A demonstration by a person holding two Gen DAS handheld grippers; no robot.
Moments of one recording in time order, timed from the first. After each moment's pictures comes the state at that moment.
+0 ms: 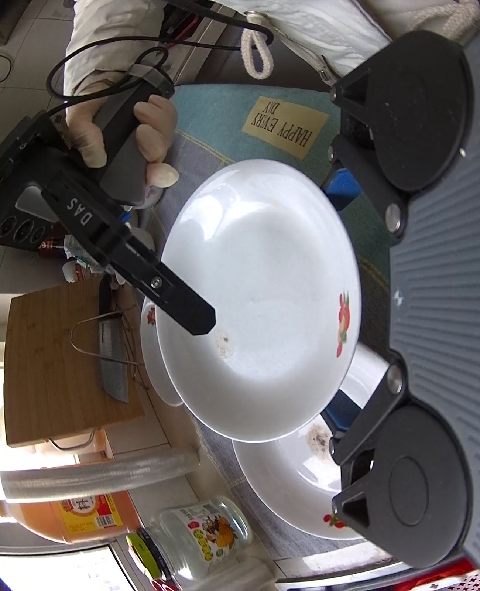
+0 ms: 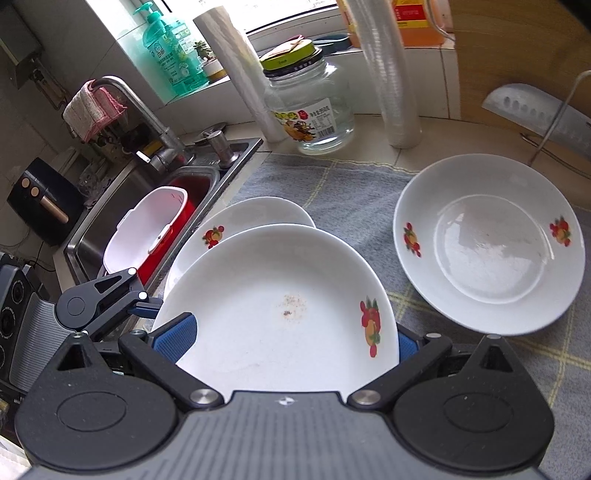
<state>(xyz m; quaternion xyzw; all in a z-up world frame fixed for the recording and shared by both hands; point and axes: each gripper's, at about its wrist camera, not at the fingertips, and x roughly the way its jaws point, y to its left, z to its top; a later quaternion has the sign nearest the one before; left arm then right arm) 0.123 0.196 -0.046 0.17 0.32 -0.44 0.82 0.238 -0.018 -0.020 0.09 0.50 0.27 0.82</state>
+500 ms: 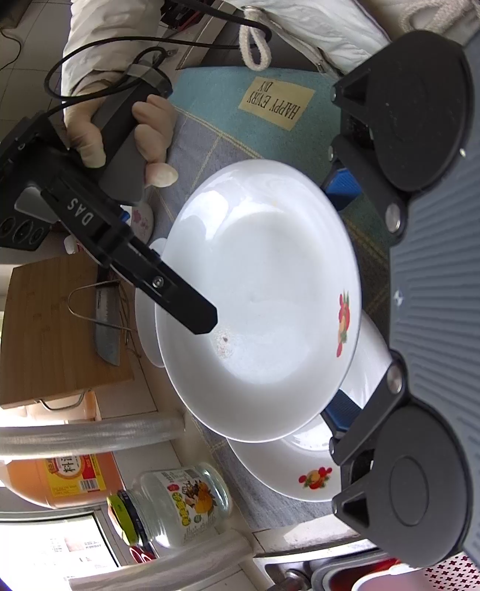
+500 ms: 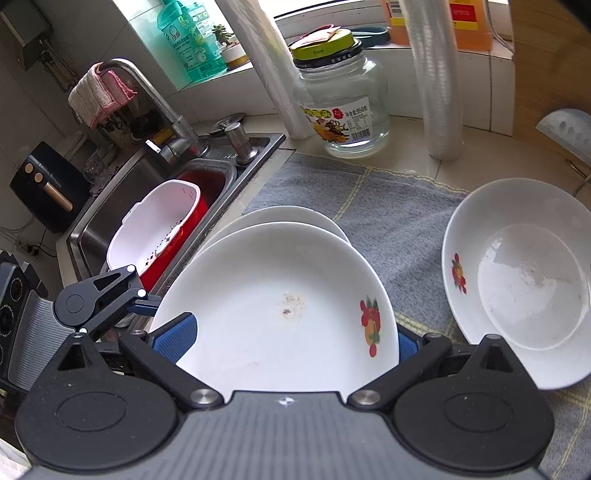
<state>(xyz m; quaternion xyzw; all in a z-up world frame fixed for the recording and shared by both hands) 0.134 0.227 -0.049 0.16 0.33 -0.42 0.83 0.266 0.021 -0.025 0.07 0.50 0.29 0.81</state>
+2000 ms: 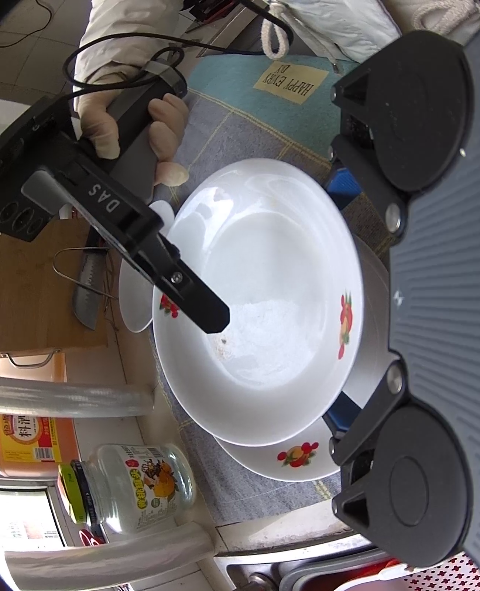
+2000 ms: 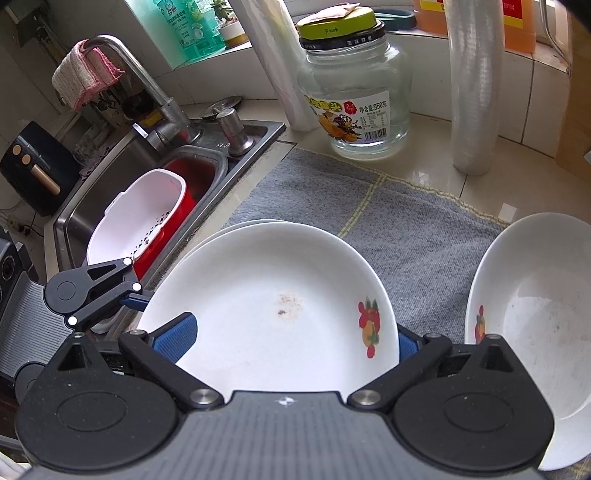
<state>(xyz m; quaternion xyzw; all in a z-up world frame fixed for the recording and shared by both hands) 0.180 0.242 -0.058 0.12 0.38 -0.41 0.82 0.309 0.050 -0.041 0.03 0.53 0.30 0.80</state>
